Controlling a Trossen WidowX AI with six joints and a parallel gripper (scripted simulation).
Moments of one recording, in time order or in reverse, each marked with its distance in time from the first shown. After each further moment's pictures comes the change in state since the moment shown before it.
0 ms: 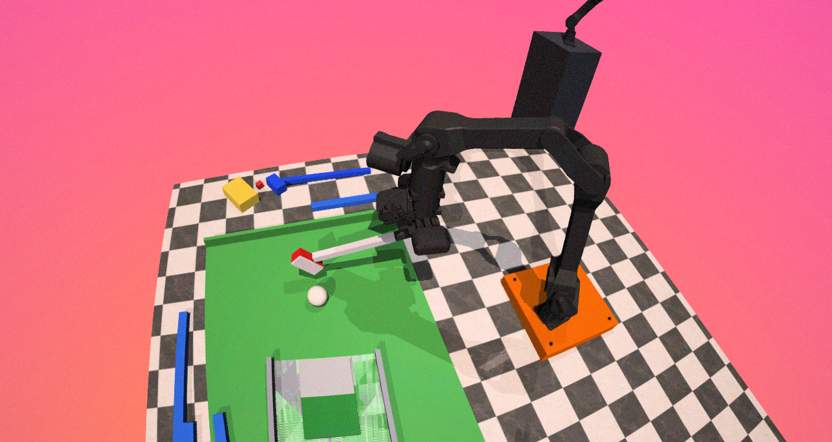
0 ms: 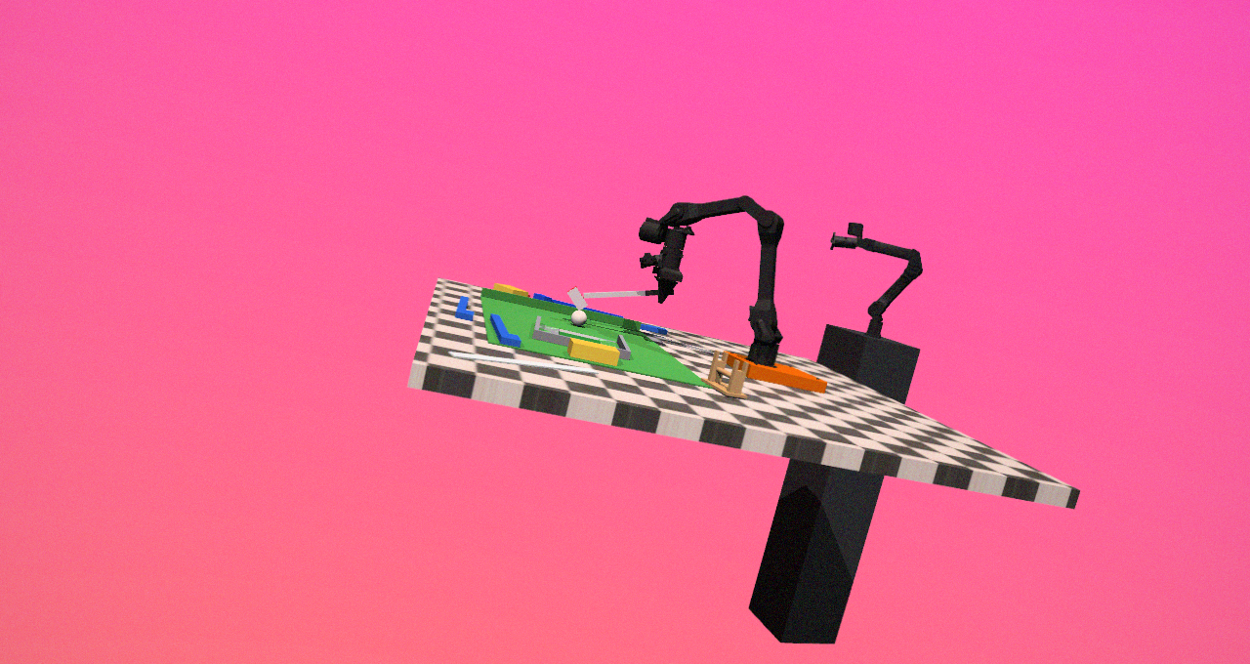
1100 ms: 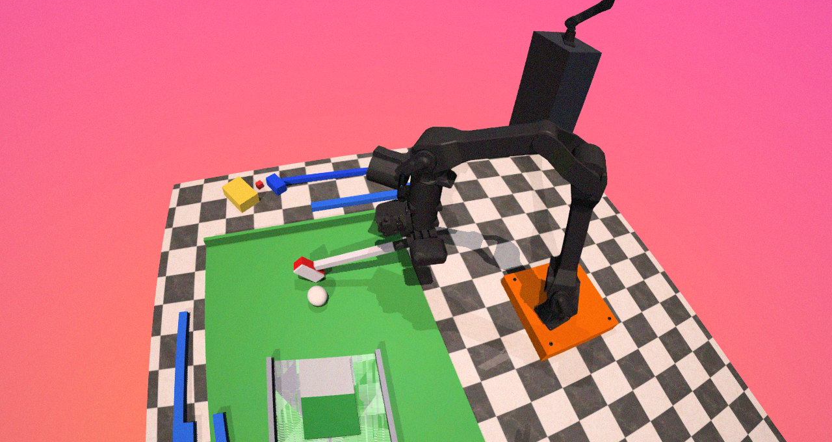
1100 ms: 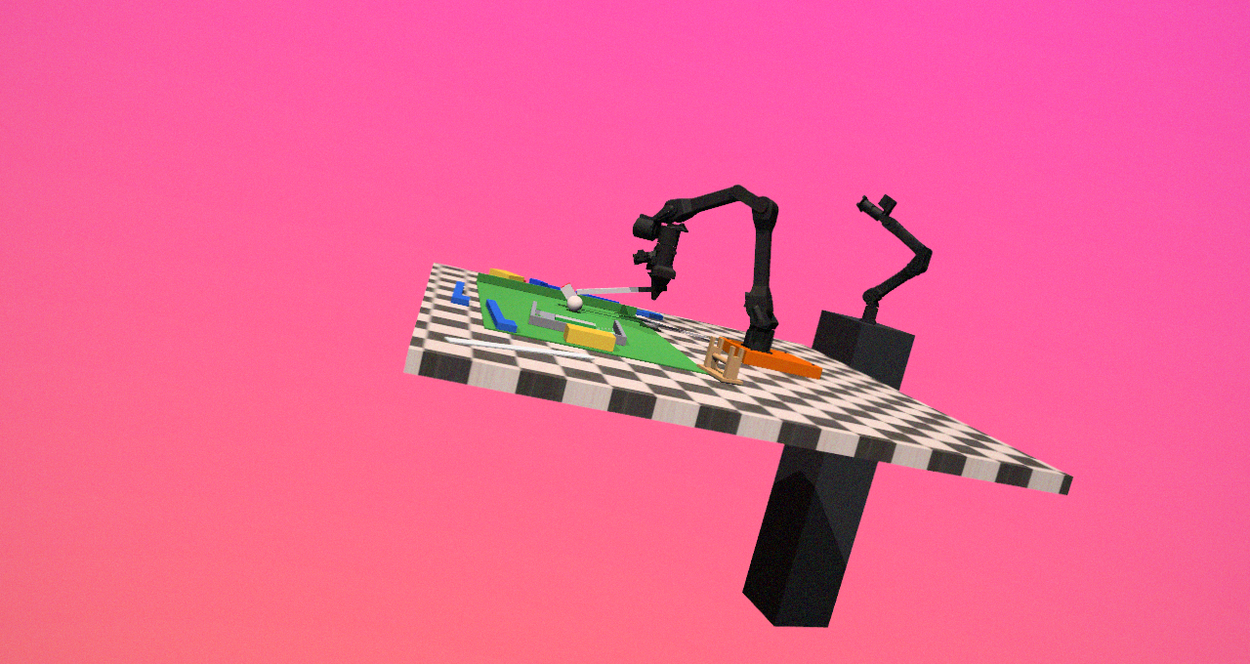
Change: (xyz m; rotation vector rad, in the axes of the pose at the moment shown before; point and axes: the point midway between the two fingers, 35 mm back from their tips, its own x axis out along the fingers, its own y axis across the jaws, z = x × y) arm 0.032 -0.001 0.000 0.005 -0.001 -0.001
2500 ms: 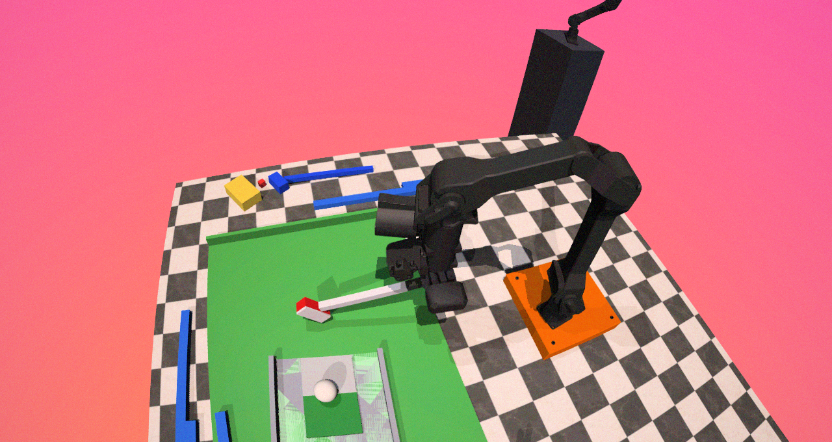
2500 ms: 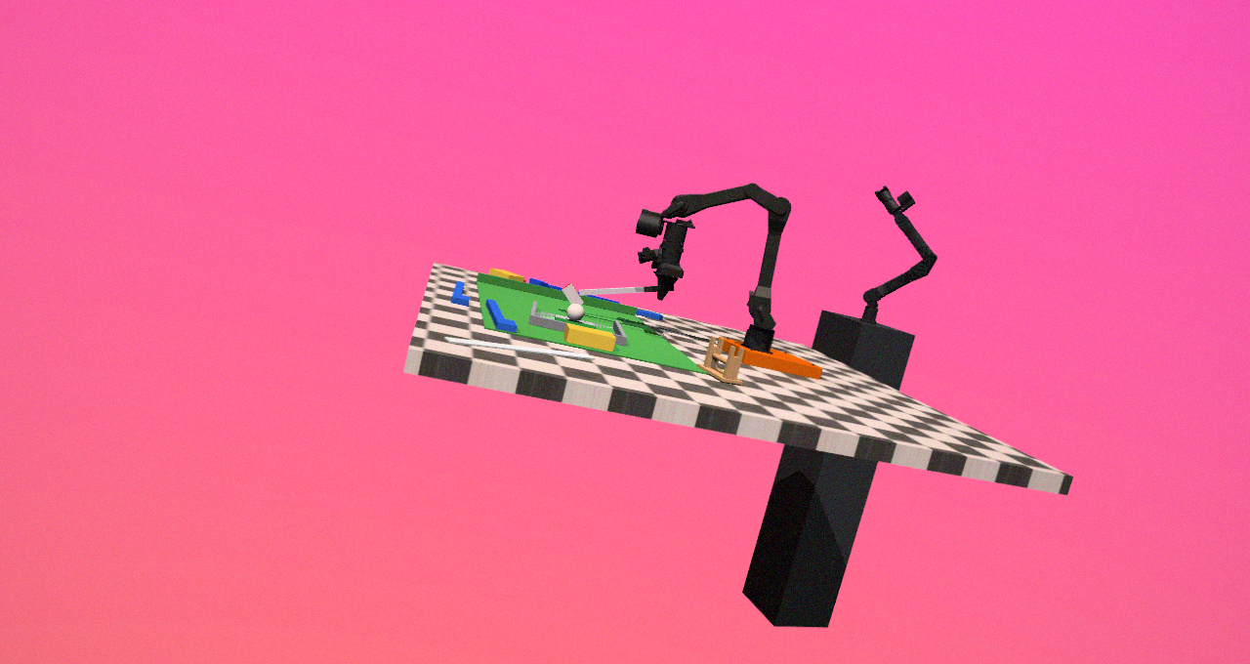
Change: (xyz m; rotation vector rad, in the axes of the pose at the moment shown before) arm -0.014 0.108 -0.001 -0.007 0.012 0.011
